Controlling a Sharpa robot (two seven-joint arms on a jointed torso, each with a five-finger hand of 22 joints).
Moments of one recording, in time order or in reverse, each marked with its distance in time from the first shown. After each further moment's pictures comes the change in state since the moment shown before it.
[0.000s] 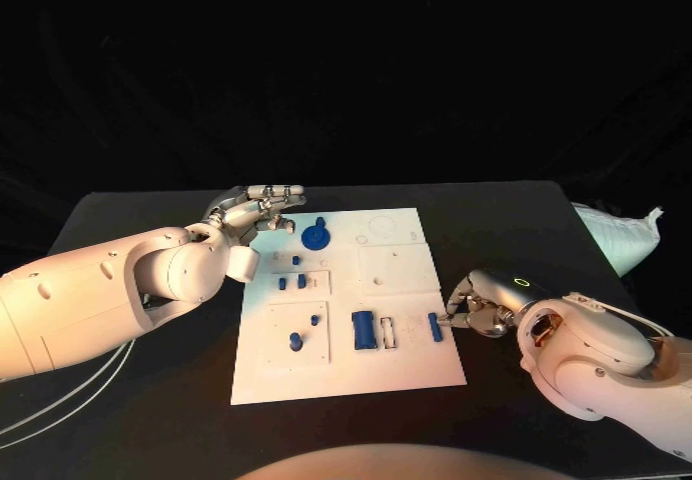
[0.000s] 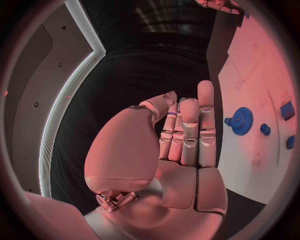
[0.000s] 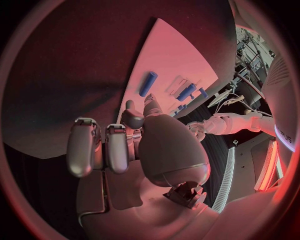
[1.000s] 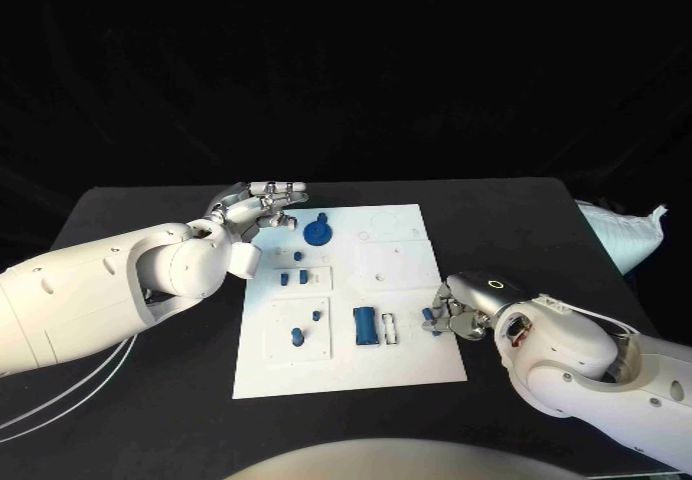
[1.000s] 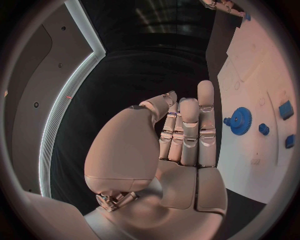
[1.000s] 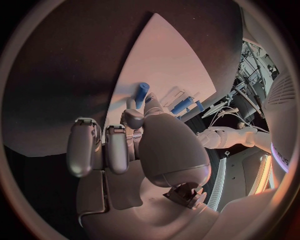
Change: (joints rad) left arm -0.004 -0.001 0.000 -0.001 -0.006 0.005 -0.002; left_hand 0.000 0.000 0.000 0.000 0.000 0.000 0.000 0.000 0.000 0.000 0.000 0.000 0.000 0.002 0.002 0.000 0.000 0.000 0.000 0.000 0.000 0.000; right arm -0.024 0.097 -0.002 -0.052 -0.133 0.059 0.008; right_hand 0.013 -0.032 0.014 0.019 0.000 0.009 -0.005 -0.014 0.007 0.000 0.000 -0.005 0.000 0.000 0.000 -0.001 0.000 0.000 0.000 0.000 0.000 -0.003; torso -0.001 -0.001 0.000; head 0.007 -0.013
